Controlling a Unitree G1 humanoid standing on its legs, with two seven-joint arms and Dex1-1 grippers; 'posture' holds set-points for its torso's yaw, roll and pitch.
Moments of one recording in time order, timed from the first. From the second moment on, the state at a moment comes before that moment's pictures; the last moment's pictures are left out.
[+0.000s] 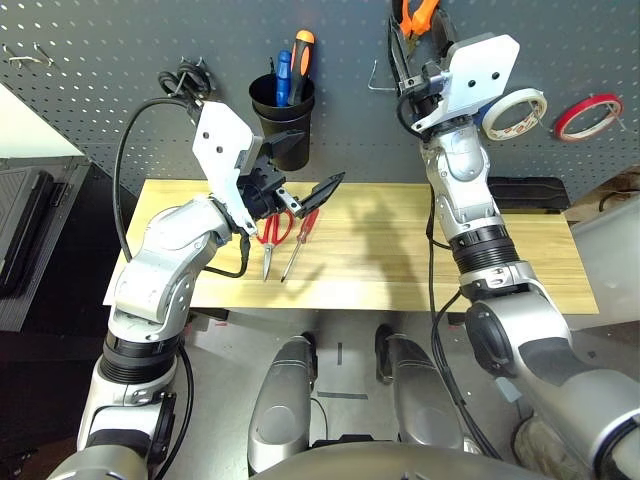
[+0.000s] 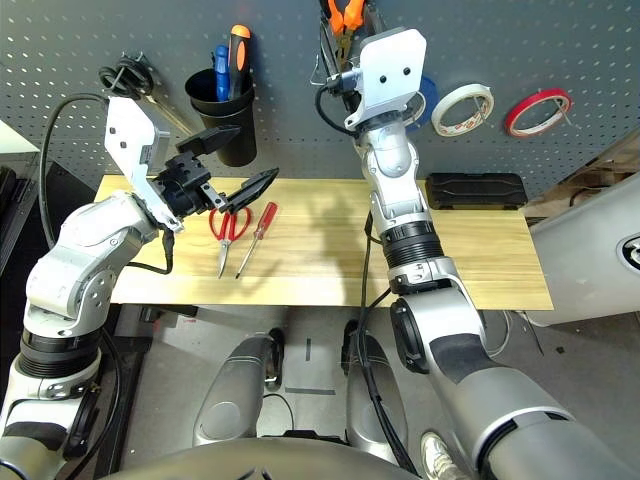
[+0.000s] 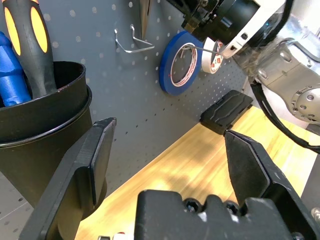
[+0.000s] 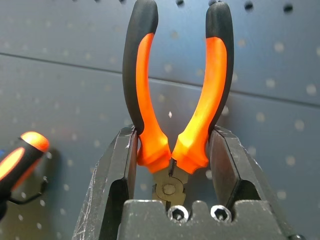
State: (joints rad) left arm -0.42 0.49 -0.02 -0.46 -0.36 0.55 -0.56; right arm -0.90 -0.08 -0.03 0.53 0.02 -0.54 0.13
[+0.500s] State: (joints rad) left arm -0.40 0.48 -0.03 -0.46 -0.35 0.54 -0.56; right arm -0.90 -0.04 -0.03 0.58 0.02 -0.51 0.11
